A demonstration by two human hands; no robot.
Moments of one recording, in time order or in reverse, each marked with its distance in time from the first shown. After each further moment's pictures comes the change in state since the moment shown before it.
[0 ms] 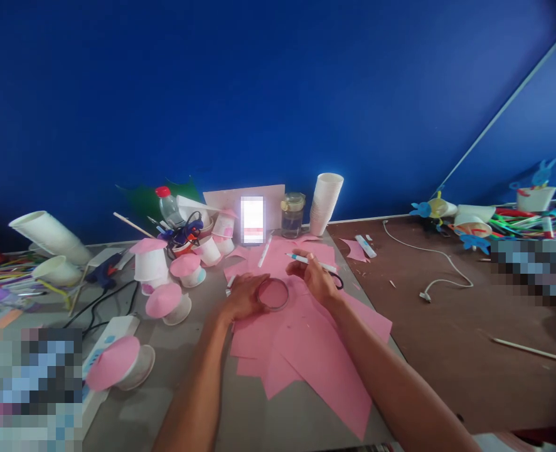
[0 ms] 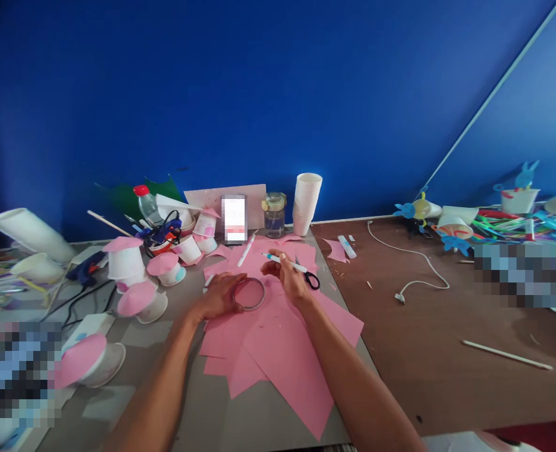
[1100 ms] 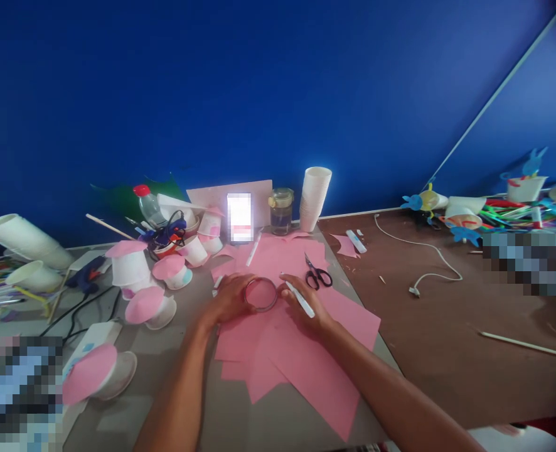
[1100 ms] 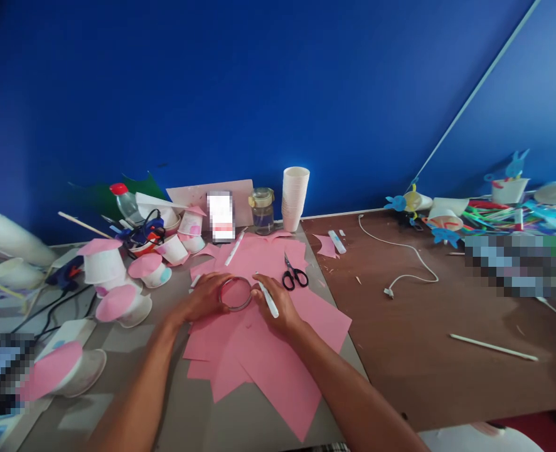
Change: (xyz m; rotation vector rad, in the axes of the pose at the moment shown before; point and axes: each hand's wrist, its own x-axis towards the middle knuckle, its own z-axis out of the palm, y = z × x) left_hand 0.002 0.002 0.000 0.054 0.049 0.063; right_hand -0.061 -0.003 0.004 -0.526 -0.023 -0.058
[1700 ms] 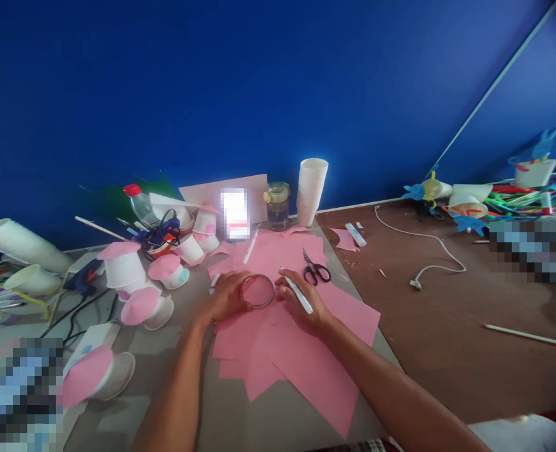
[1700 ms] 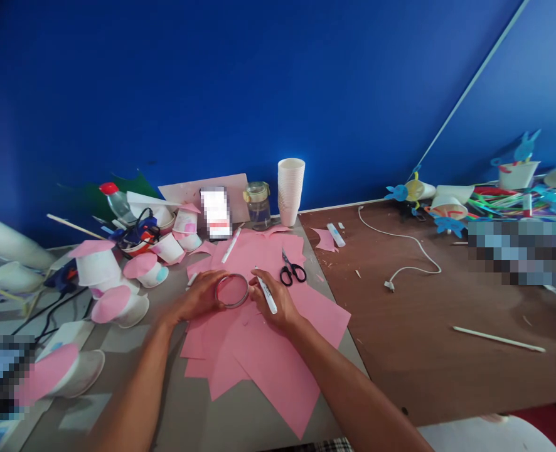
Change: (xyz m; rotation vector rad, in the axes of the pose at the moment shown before) left_hand -0.001 -0.006 0.002 -0.017 0.037 0.006; right_hand 0.001 0.008 -0.005 -0.013 -0.053 -0.025
